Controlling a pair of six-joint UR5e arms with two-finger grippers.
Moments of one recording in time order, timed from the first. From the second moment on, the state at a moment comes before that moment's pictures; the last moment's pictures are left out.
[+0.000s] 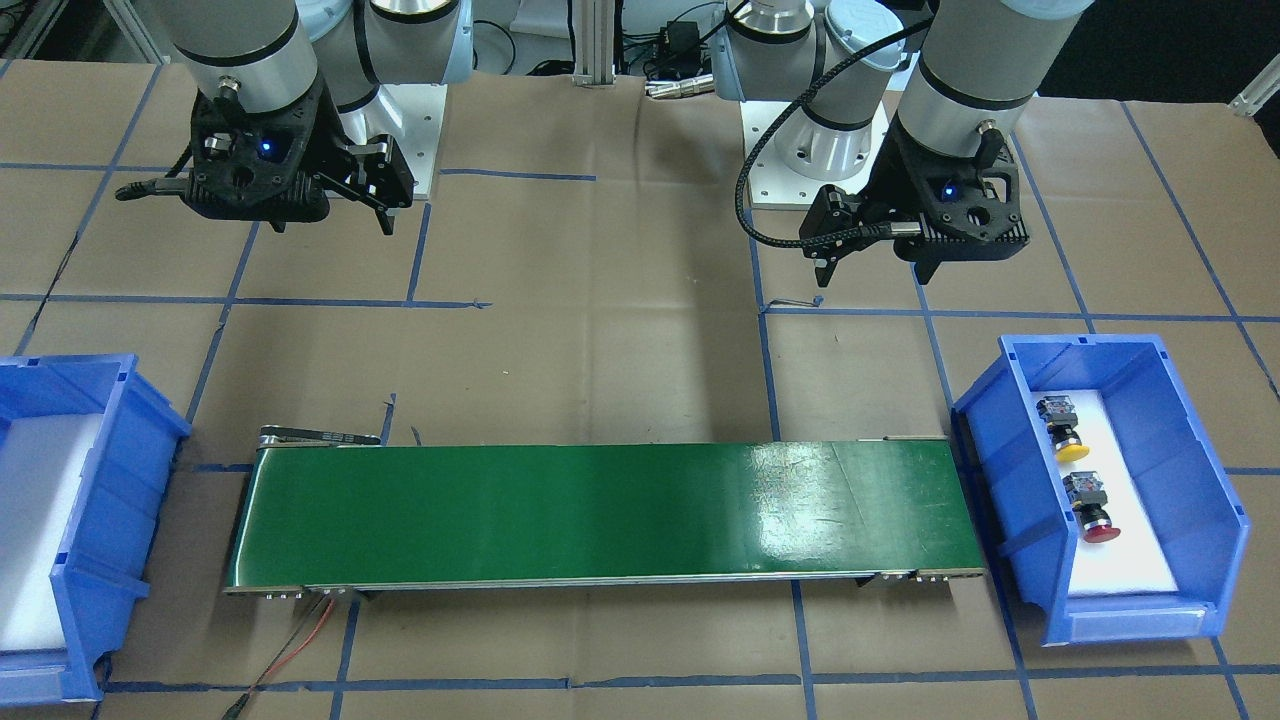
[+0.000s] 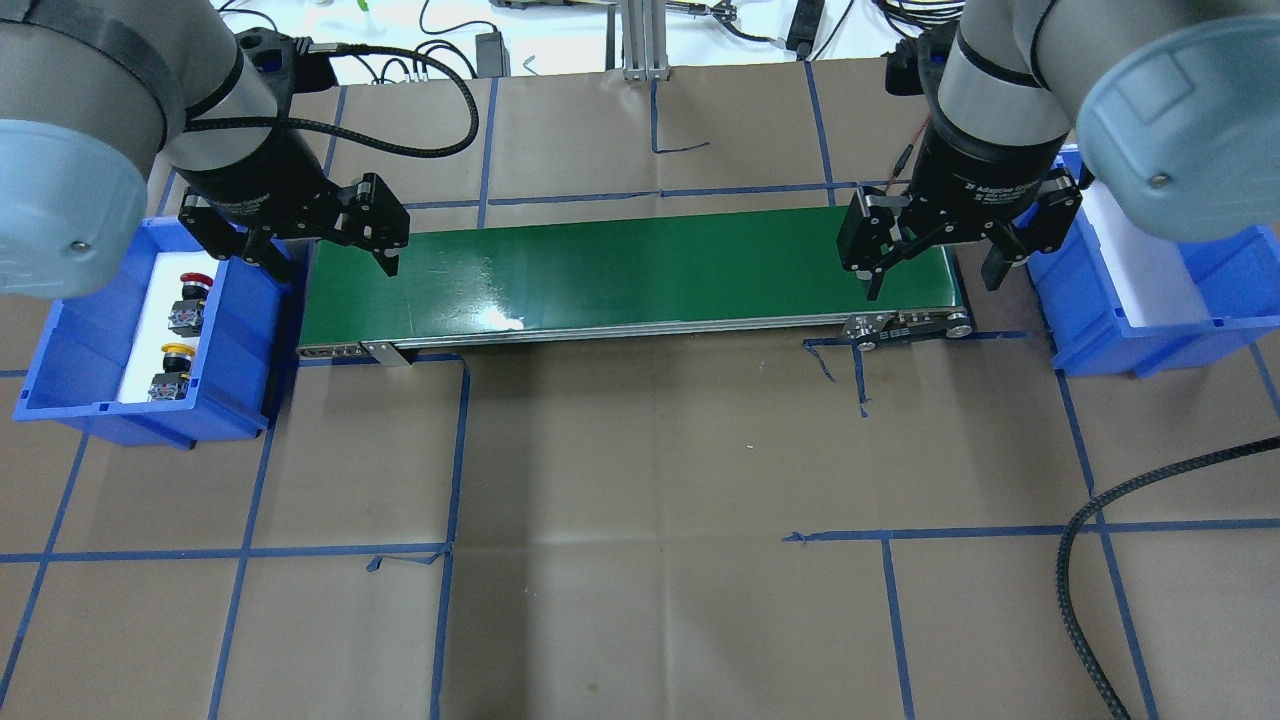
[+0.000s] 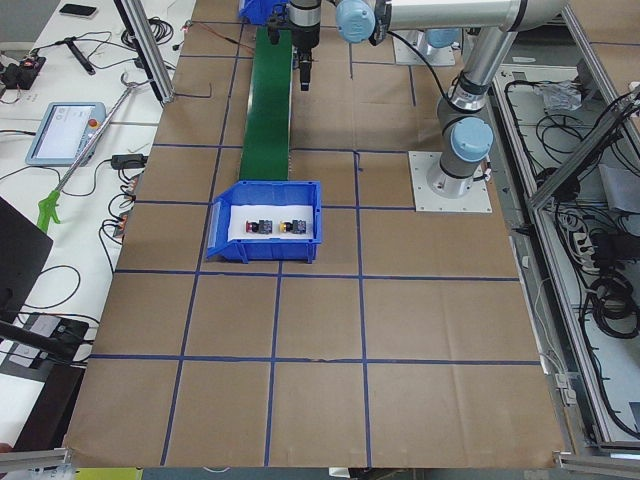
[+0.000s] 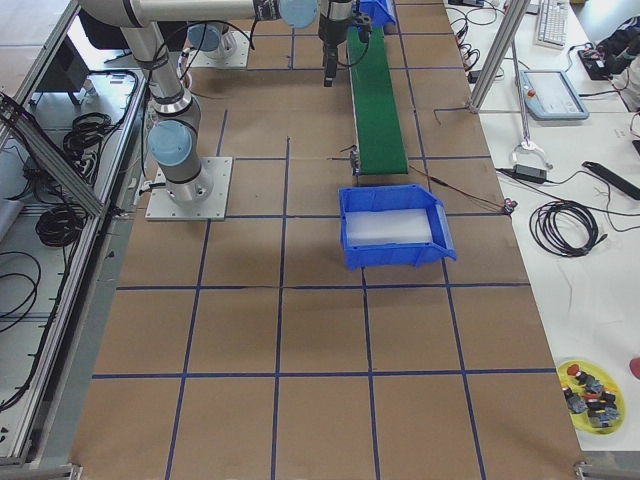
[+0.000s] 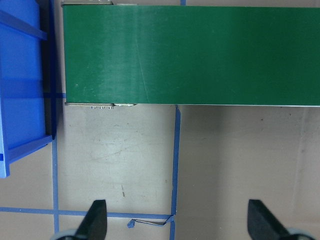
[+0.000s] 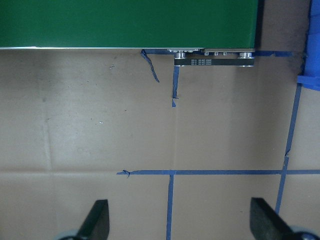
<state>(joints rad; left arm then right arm) -1.55 -1.55 -1.66 -1.48 1.59 -0.02 1.64 -1.59 1.60 -1.48 -1.61 0.04</state>
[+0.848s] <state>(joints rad) -1.46 -1.55 -1.67 -1.48 1.59 0.04 1.64 -1.59 1.61 -1.48 -1.61 0.04</state>
